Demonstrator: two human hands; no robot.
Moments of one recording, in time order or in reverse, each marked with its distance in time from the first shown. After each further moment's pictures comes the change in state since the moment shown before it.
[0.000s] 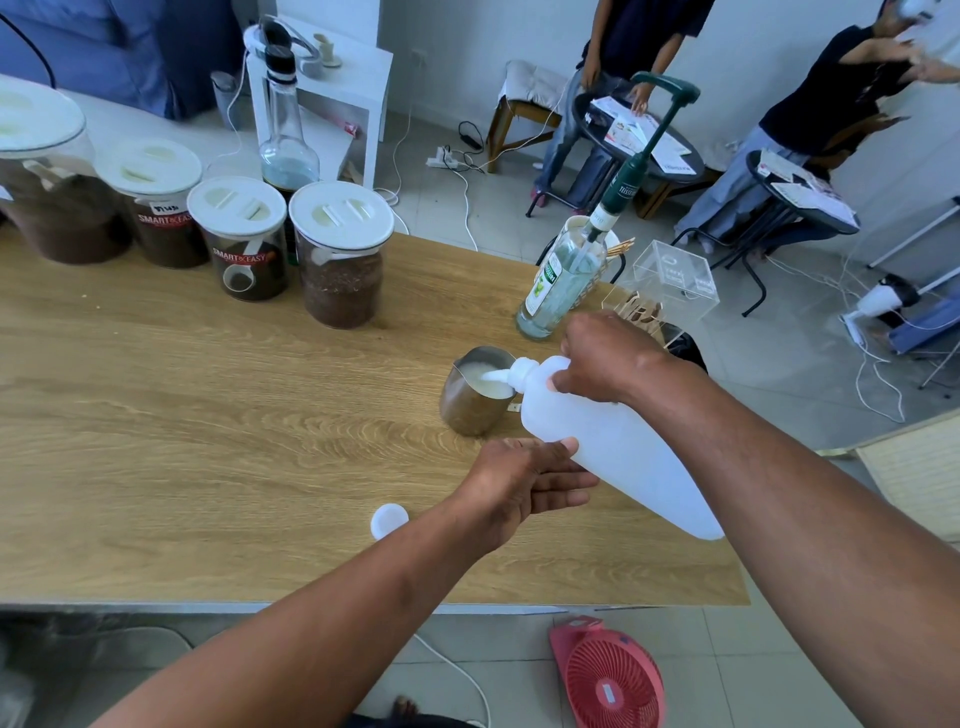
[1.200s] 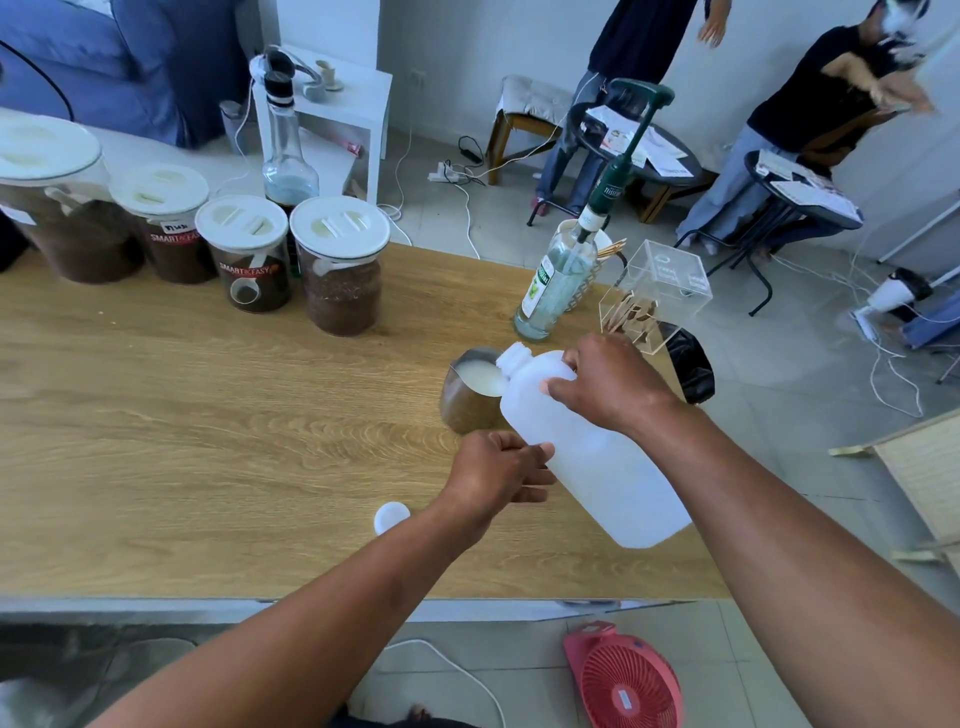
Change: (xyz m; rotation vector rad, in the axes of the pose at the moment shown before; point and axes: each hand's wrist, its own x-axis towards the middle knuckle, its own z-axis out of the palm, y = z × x) left_hand -0.006 -0.005 -0.014 0.369 0.191 0.160; right_hand -0.030 0.015 0.029 0.279 0.168 0.046
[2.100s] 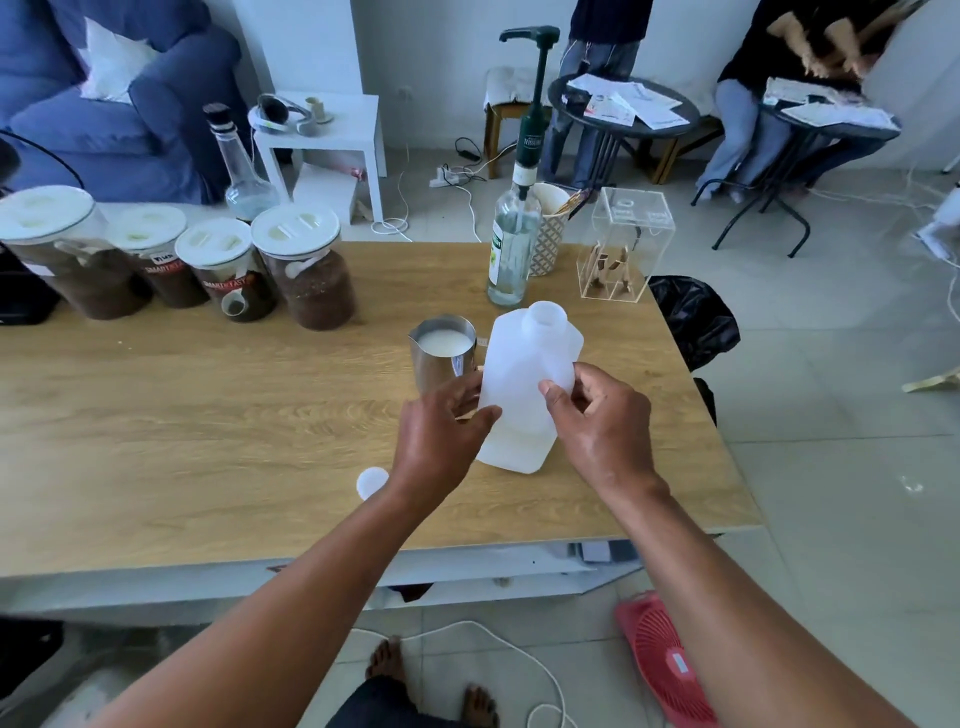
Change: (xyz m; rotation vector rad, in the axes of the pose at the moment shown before) left_hand -0.032 -0.011 0.023 0.637 0.310 0.516; right_hand -0.104 0.070 0.078 0.751 0.491 0.005
